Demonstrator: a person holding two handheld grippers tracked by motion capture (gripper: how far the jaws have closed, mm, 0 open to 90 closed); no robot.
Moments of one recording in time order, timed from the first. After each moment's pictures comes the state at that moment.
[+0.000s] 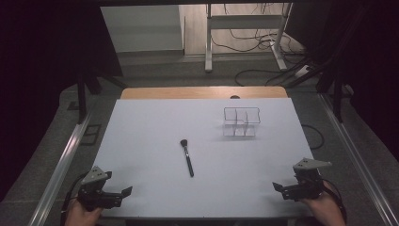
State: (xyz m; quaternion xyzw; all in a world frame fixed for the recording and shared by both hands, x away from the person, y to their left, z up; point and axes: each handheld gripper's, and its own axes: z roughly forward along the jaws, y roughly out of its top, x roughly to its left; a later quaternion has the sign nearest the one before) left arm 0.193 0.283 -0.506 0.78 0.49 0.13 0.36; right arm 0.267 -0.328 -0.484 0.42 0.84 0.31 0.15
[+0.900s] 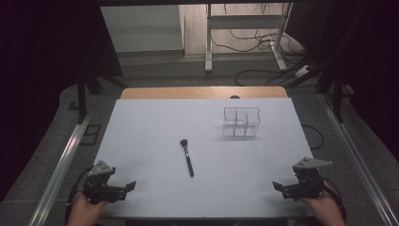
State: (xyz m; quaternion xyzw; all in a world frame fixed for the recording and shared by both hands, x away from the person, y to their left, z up) left arm 0.212 0.275 -0.501 0.78 0.49 0.13 0.35; right arm 0.268 -0.329 -0.483 0.42 0.83 0.33 0.14
